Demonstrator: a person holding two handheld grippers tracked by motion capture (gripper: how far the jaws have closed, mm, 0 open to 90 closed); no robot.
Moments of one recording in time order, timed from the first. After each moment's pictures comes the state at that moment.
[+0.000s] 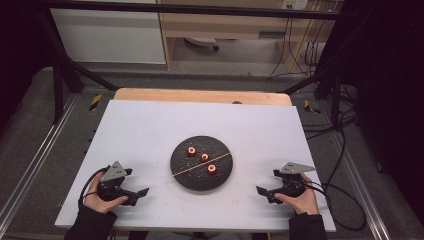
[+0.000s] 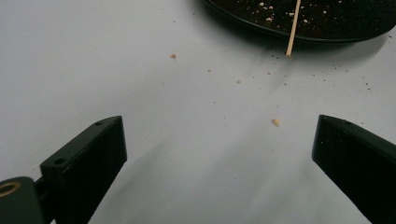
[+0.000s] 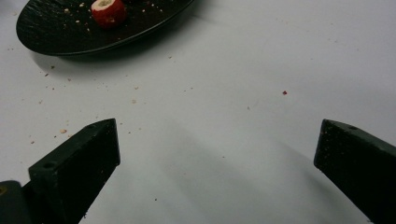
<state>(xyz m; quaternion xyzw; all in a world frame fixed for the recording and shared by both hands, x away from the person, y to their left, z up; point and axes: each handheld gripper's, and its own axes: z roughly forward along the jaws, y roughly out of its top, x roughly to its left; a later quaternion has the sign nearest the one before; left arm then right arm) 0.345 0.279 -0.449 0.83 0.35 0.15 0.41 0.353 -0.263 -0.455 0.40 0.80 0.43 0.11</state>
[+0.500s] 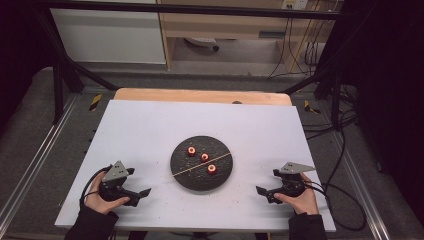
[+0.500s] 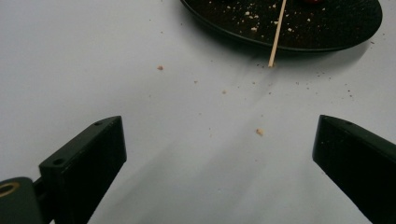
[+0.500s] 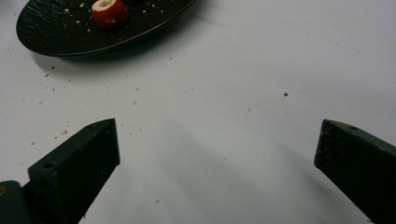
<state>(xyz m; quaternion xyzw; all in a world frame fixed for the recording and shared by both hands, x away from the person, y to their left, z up) 0.343 0.272 -0.442 0.83 0.34 0.14 0.41 0.353 -0.262 -0.454 0.40 0.80 0.43 0.11</state>
